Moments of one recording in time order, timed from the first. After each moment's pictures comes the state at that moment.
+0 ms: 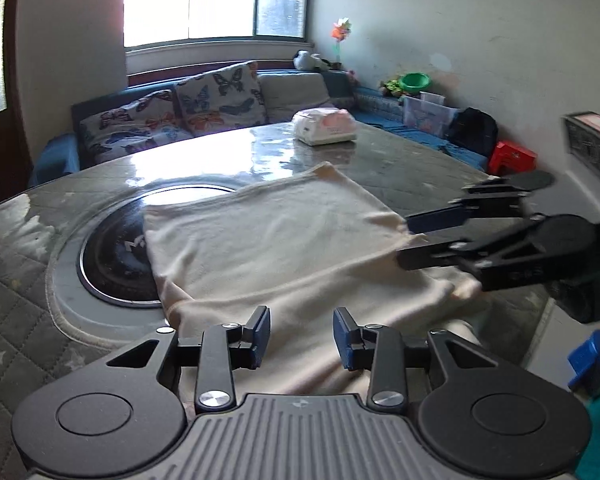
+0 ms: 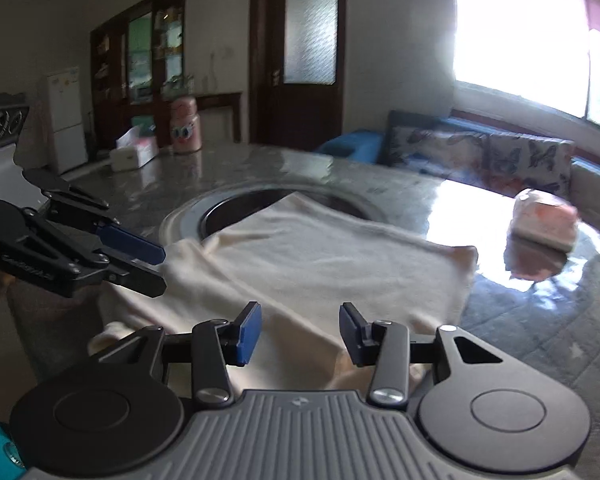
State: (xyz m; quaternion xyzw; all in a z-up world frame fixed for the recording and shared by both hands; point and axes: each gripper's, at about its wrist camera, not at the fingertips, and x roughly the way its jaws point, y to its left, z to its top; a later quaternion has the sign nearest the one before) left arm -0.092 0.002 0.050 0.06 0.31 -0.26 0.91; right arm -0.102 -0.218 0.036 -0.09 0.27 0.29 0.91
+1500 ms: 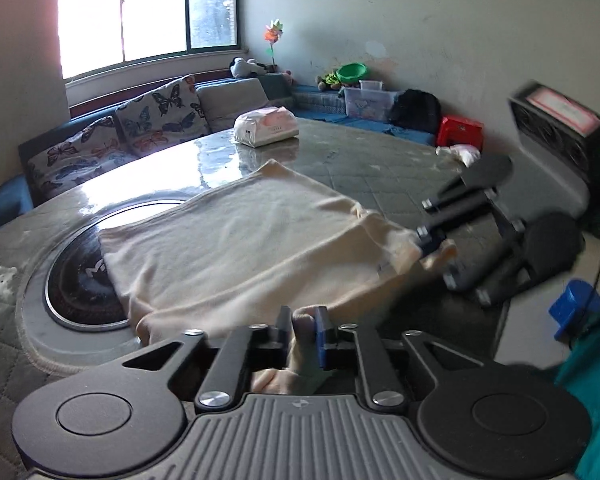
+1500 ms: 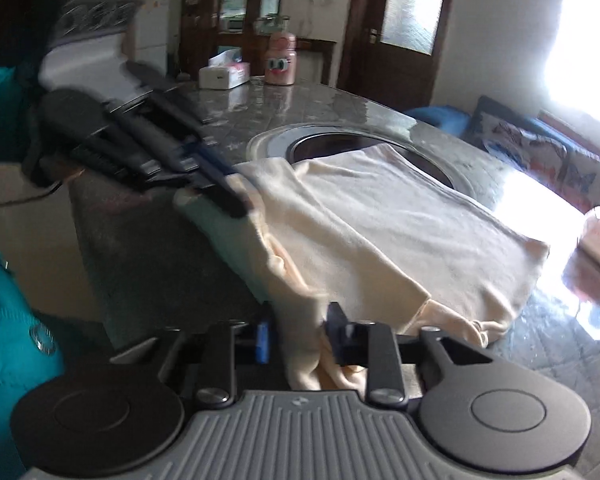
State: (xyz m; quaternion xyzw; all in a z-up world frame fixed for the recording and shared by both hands) left arm -0.100 0.000 0.040 0.13 0.29 -0.33 0.89; right arm -0.126 -0.209 0.024 -0.18 0.30 0.38 0.85
